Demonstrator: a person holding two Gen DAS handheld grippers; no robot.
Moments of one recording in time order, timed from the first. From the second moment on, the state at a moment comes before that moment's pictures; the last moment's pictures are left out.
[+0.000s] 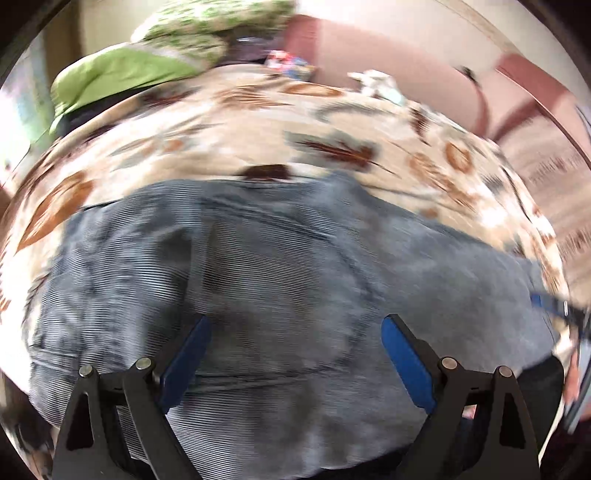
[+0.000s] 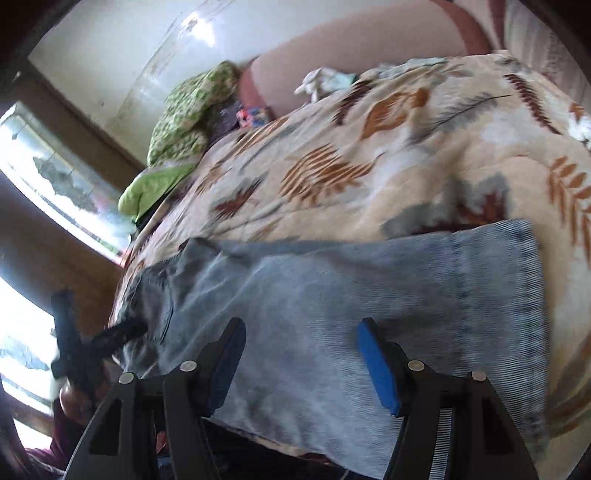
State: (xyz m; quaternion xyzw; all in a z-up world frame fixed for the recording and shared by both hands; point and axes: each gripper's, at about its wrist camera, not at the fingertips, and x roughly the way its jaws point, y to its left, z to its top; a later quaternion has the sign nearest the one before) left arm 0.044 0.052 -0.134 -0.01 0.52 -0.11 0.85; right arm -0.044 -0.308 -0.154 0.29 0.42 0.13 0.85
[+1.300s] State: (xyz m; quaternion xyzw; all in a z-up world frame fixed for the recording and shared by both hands) left arm 0.026 0.118 -0.116 0.00 0.44 -0.05 0.90; right arm -0.033 -0.279 -0.144 0.20 0.40 0.02 0.89
